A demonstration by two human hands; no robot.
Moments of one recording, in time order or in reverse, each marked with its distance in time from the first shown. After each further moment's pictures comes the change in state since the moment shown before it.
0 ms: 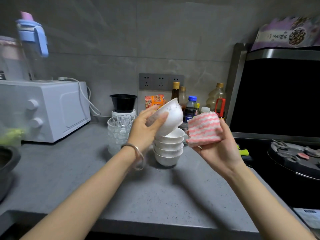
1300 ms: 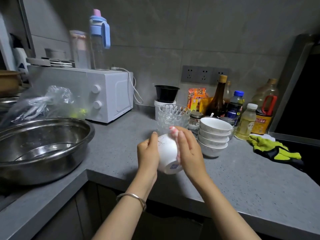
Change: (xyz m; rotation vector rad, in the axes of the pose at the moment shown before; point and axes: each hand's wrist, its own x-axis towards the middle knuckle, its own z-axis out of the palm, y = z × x) left_hand -0.096 -0.017 -0.102 -0.038 0.610 -0.306; right_hand -0.032 0.174 0.103 -0.949 -0.269 -0.630
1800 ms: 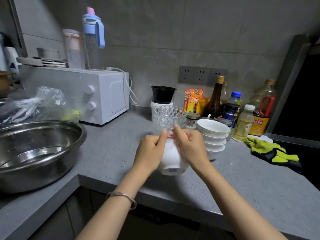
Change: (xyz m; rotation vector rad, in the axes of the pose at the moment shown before) left_hand 0.023 -0.001 0.004 0.432 -0.295 0.385; right_hand 0.040 0.011 -0.014 -0.084 -0.020 0.155
